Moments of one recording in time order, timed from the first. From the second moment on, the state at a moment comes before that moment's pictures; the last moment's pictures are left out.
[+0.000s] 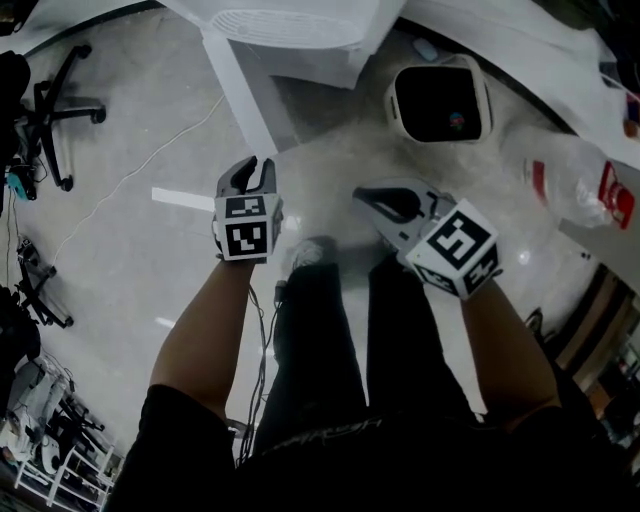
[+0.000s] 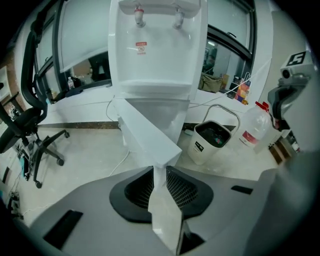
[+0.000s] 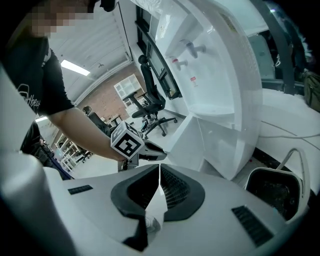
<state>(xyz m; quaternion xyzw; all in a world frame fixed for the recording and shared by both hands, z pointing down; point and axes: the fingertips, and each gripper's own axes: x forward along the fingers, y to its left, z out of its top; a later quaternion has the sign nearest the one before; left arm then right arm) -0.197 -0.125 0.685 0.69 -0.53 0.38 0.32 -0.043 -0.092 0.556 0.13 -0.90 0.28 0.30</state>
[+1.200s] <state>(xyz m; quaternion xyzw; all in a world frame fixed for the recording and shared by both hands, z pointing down) -0.277 -0.110 0.686 0.75 -0.43 0.41 0.28 -0.142 -0.091 0.561 0.17 -0.89 0.30 0.30</state>
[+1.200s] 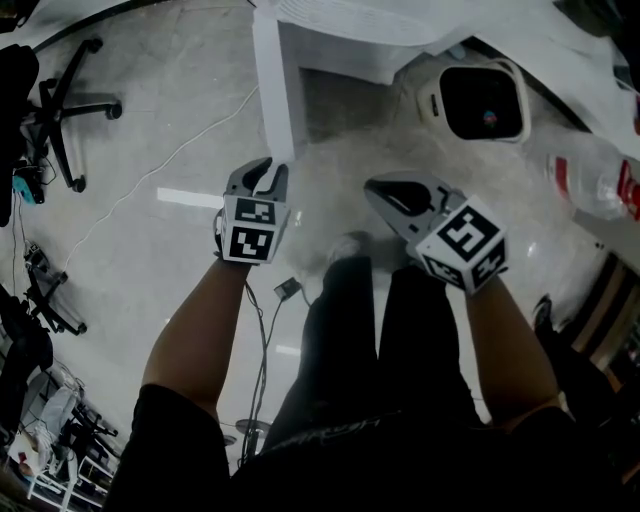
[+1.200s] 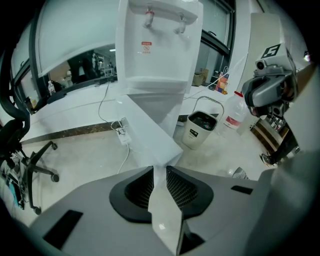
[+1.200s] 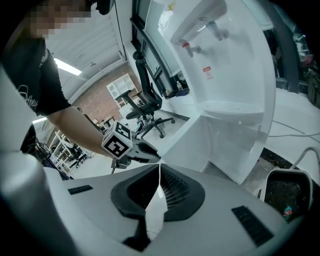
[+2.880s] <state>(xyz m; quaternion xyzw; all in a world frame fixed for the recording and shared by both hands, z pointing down) -0.384 -0.122 0.690 0.73 -0.41 0.48 0.28 -0.169 -0.103 0.554 0.18 -0.89 0.29 0.30</state>
